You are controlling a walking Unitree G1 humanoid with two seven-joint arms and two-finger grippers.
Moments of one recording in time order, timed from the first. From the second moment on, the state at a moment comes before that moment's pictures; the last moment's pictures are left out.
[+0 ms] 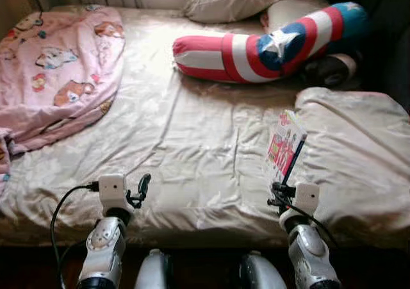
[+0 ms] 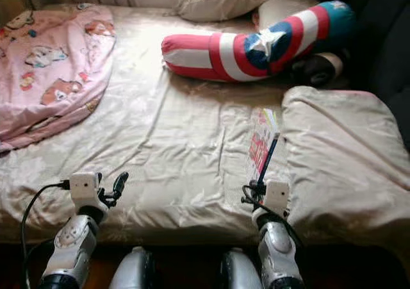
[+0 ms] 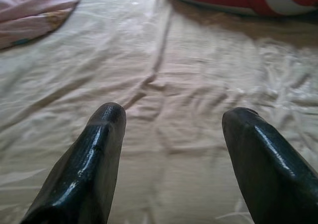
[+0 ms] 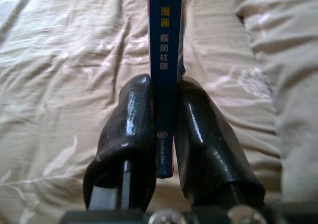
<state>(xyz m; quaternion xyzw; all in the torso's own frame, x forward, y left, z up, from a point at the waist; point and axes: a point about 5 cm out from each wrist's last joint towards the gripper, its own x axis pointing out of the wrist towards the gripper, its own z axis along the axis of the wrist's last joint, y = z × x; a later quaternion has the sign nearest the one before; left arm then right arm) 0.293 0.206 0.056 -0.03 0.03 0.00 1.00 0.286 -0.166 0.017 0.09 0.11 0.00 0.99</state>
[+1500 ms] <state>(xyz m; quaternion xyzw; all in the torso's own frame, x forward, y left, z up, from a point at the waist) 0.288 0.202 0.048 -0.03 0.05 0.00 1.00 0.277 -0.167 0.008 0.07 0.12 0.01 0.99</state>
